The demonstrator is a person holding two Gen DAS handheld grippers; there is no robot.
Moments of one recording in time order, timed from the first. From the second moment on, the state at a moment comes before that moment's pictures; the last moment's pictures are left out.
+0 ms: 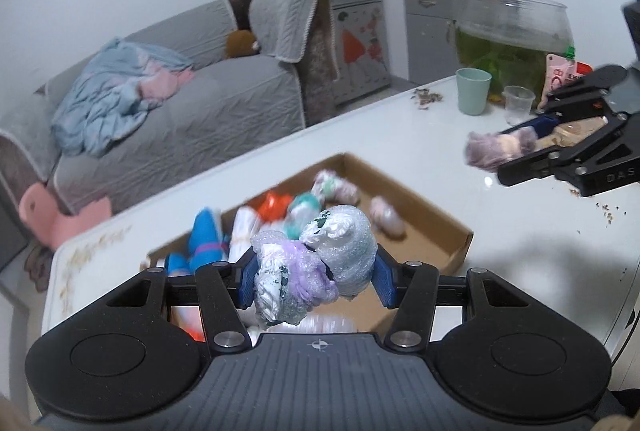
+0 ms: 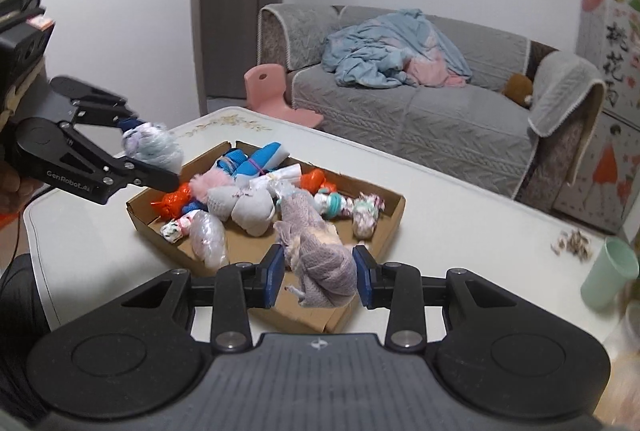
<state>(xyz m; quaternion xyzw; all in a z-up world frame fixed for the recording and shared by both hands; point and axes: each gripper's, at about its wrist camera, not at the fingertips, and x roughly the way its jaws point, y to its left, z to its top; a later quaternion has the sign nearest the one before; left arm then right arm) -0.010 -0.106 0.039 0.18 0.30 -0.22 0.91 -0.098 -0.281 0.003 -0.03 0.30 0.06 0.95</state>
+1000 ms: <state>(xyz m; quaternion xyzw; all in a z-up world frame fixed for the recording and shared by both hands) 0.077 -0.130 -0.069 0.14 0.45 -0.26 0.84 0.007 -0.270 -0.064 -0.07 0.44 0.16 0.88</state>
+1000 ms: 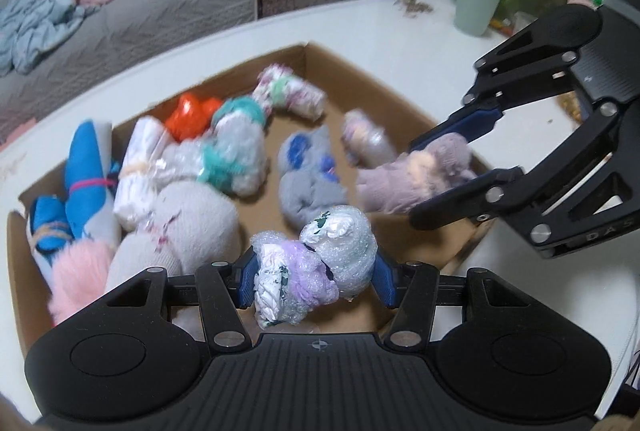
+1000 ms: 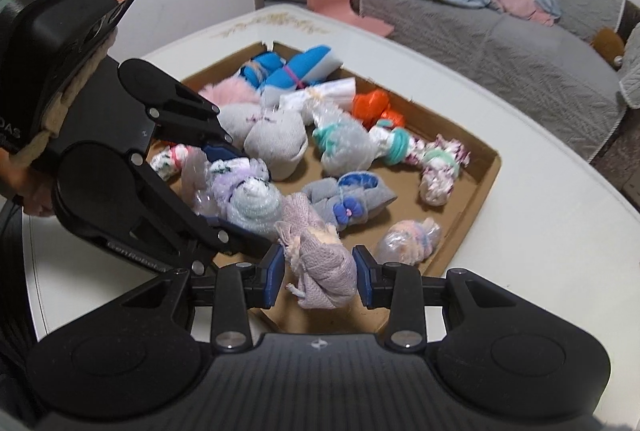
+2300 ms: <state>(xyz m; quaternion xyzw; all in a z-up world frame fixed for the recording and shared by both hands) 0.075 -0.128 -0.087 0.06 0.42 -0.13 0.90 0.027 -0.274 -0.090 -0.06 0.46 0.09 0.88</state>
